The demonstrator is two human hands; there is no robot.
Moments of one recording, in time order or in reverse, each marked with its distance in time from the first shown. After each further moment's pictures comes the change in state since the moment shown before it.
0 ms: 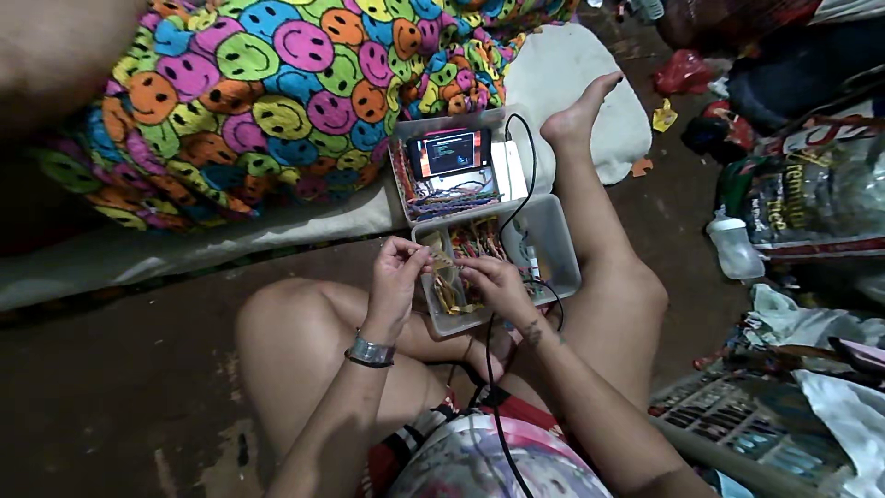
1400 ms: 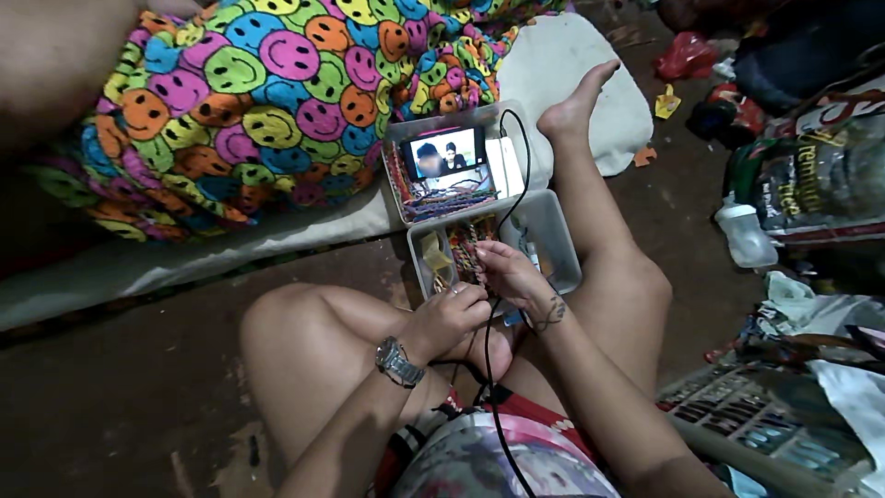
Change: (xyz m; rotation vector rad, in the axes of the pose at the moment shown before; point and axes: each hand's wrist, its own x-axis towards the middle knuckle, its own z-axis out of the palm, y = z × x) left_hand -0.024 -0.040 0.014 0.983 -0.713 0.990; right_hand 0.017 0.000 -0.021 0.808 -0.003 0.537
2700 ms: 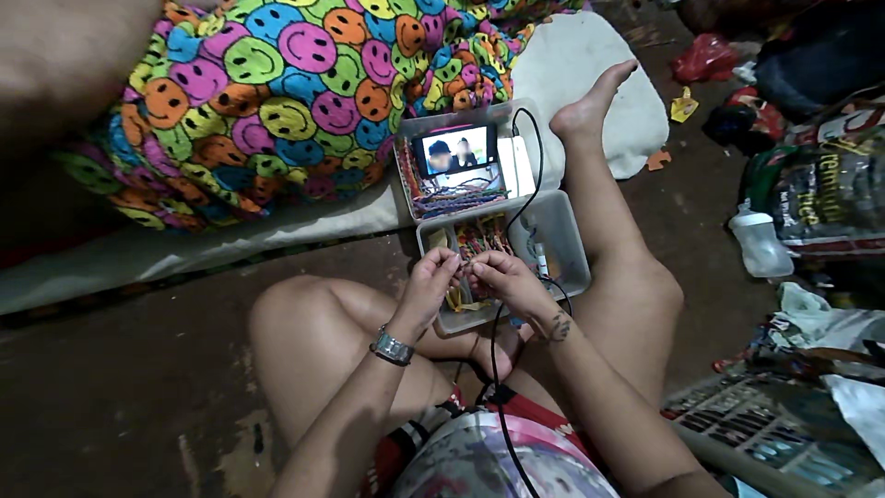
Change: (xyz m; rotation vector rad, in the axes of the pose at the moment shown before) left_hand 0.014 -0.014 -0.018 -1.099 0.400 -1.000; right_hand -0.023 -0.002 0.017 -0.259 -0.187 -0.145
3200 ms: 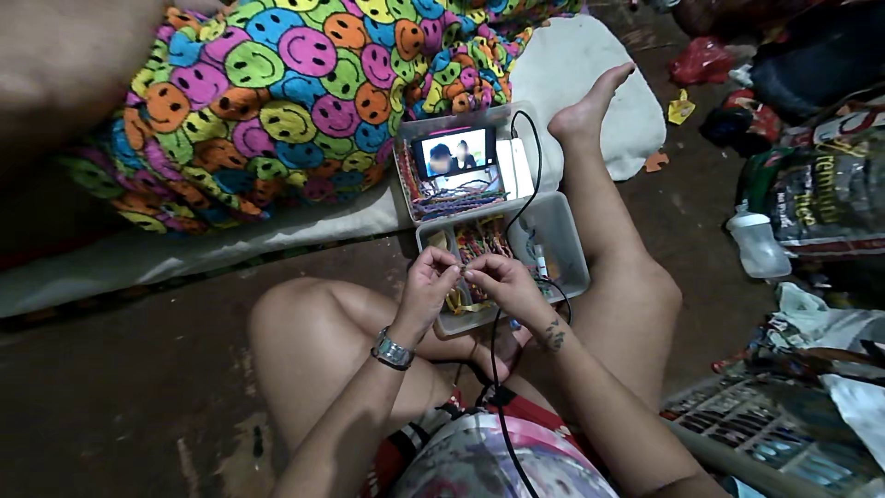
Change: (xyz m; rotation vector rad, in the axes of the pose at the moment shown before) left_hand -0.005 -0.001 0.003 -0.018 0.042 0.158; right_hand -0.001 0.004 0.004 -0.361 0.075 -0.207
